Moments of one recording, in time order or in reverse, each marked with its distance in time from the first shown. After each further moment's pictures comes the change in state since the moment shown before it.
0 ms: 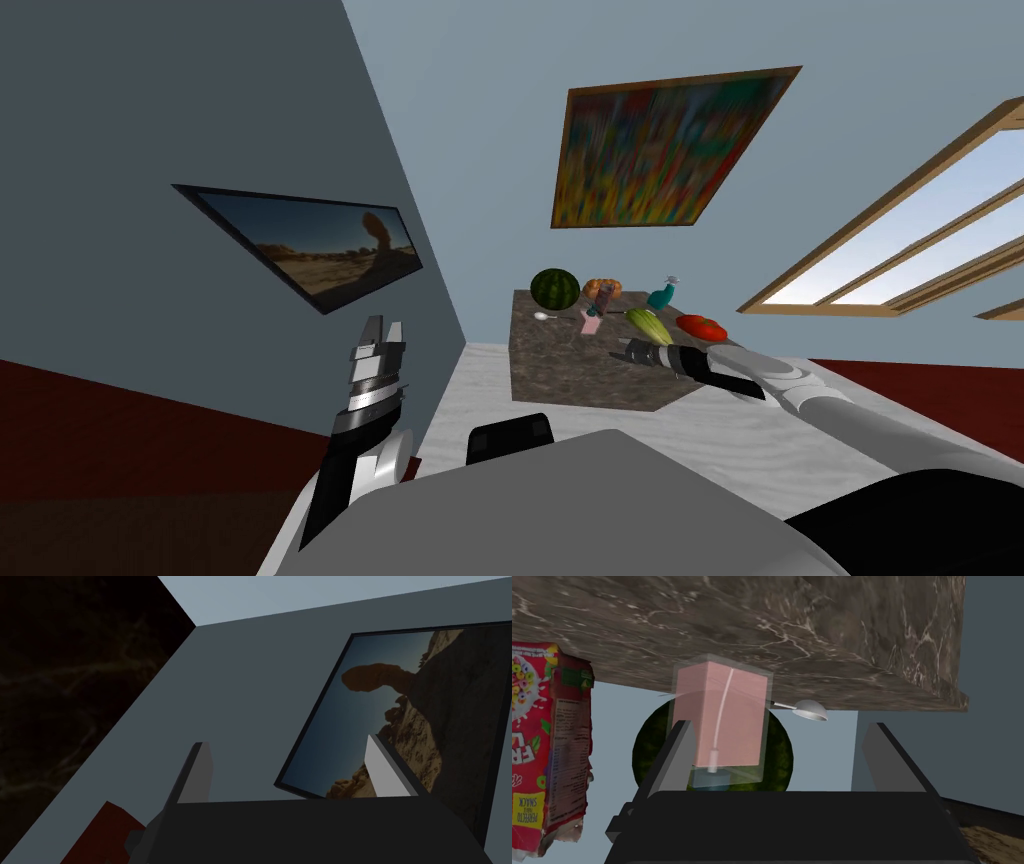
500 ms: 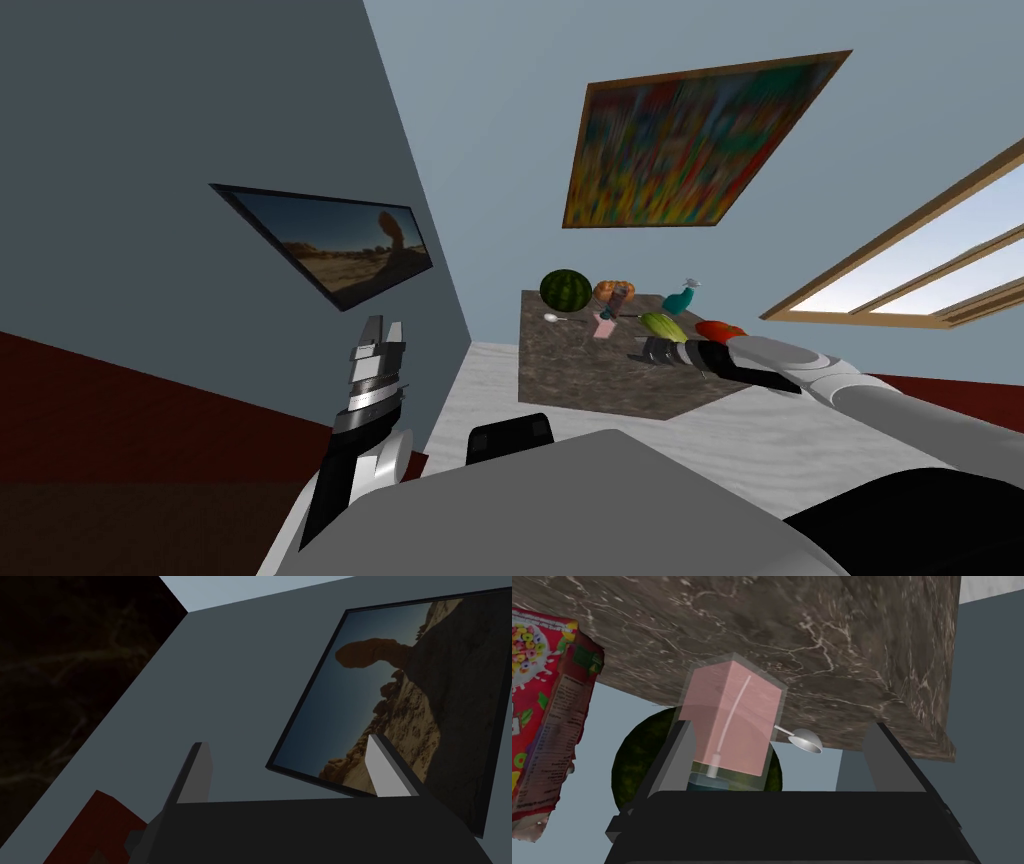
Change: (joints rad) left arm 0.000 0.000 0.000 0.000 0.000 0.000 0.000; right arm 0.020 -0.111 -0.017 0.076 0.081 -0.022 0.031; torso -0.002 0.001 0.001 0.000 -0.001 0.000
